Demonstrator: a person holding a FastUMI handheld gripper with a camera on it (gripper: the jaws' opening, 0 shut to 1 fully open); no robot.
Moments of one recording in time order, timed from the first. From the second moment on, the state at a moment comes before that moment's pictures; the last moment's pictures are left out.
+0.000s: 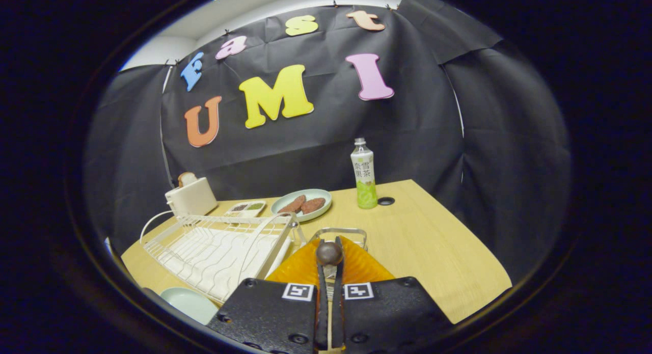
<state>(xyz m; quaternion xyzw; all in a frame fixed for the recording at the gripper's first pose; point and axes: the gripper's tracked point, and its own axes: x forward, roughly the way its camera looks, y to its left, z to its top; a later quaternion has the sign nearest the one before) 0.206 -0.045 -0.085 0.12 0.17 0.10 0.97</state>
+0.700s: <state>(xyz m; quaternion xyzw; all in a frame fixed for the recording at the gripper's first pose) 0.095 0.022 0.033 0.08 0.12 0.19 0.97</state>
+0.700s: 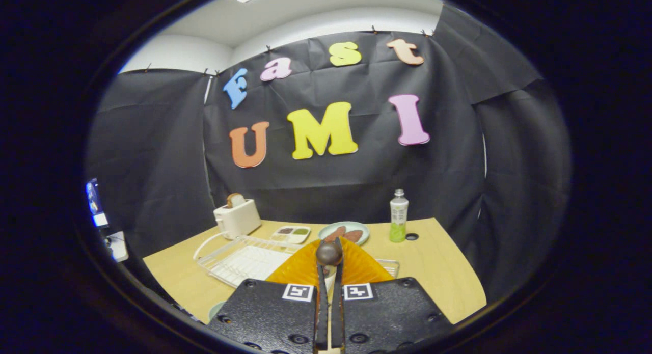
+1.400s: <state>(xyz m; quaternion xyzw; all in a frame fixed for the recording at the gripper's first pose) 0.010 0.152 -0.079 0.04 0.30 0.31 0.90</state>
